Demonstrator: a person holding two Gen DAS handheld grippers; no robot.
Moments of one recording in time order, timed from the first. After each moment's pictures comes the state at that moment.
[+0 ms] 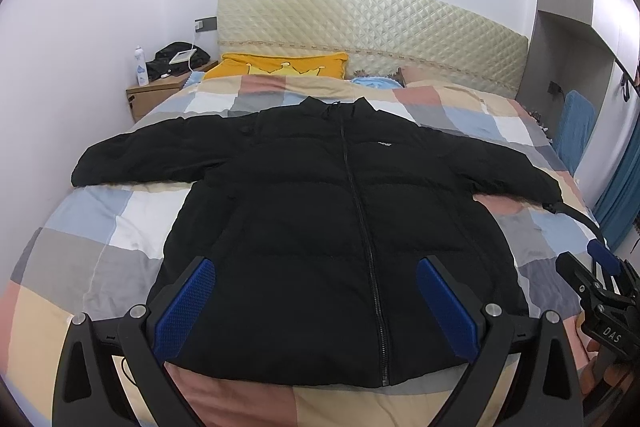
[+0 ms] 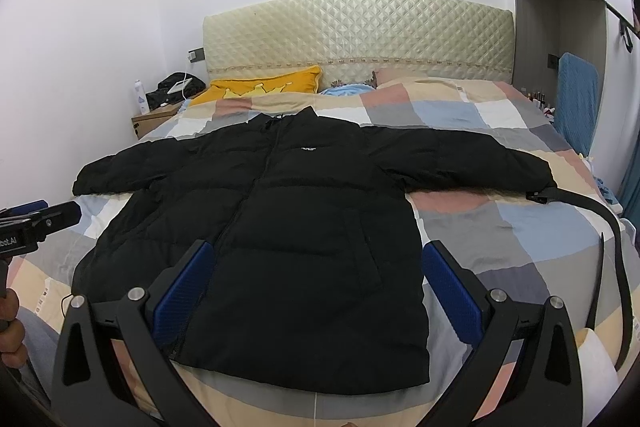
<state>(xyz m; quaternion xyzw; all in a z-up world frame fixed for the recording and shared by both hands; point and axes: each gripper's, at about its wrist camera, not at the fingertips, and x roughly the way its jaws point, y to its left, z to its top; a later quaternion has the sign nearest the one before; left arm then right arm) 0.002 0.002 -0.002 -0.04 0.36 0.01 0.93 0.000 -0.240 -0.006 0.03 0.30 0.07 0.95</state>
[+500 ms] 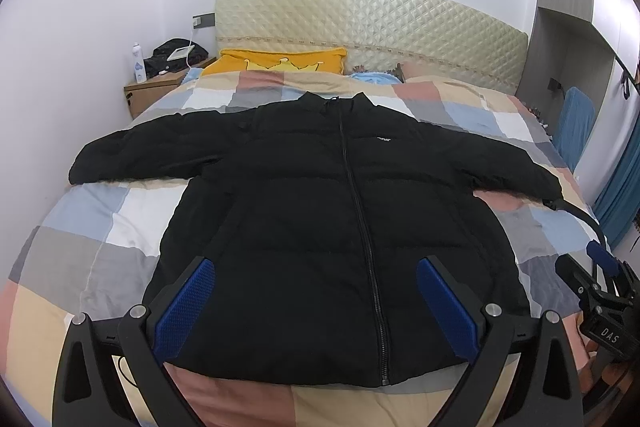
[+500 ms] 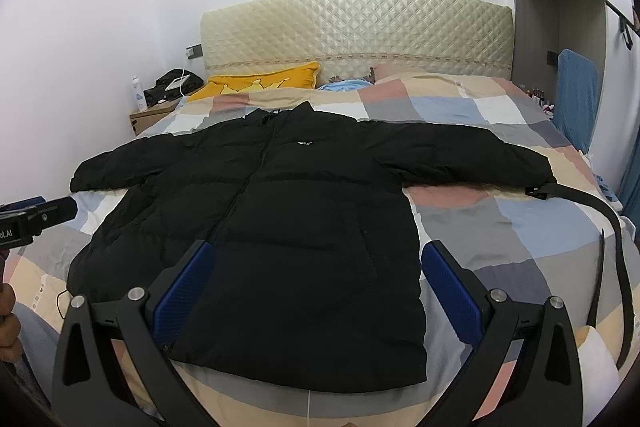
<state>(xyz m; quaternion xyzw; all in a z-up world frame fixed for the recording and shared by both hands) 0.006 0.002 -0.009 -0.04 0.36 0.01 0.93 0.001 -0.246 -0.012 0.03 0.30 0.07 0.95</state>
